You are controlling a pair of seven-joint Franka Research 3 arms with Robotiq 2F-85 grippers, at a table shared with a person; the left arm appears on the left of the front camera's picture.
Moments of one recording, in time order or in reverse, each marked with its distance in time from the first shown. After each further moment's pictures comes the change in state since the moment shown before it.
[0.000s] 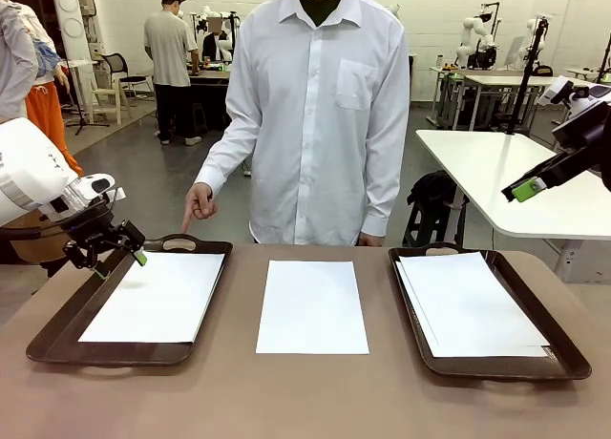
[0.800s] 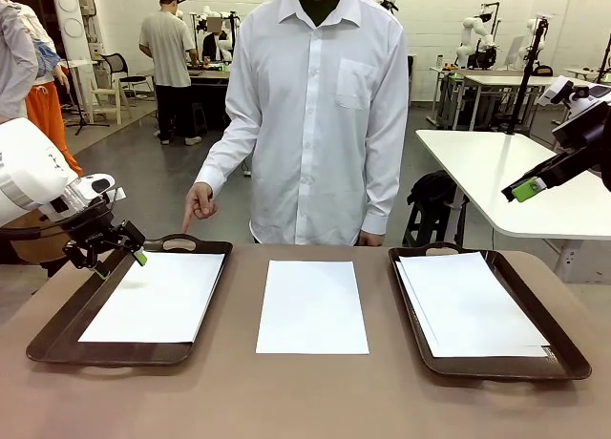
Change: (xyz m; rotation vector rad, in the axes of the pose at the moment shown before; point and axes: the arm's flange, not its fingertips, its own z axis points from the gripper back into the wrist) left arm 0.000 0.000 0.000 0.000 0.000 0.000; right arm 0.000 0.000 0.000 0.000 0.000 0.000
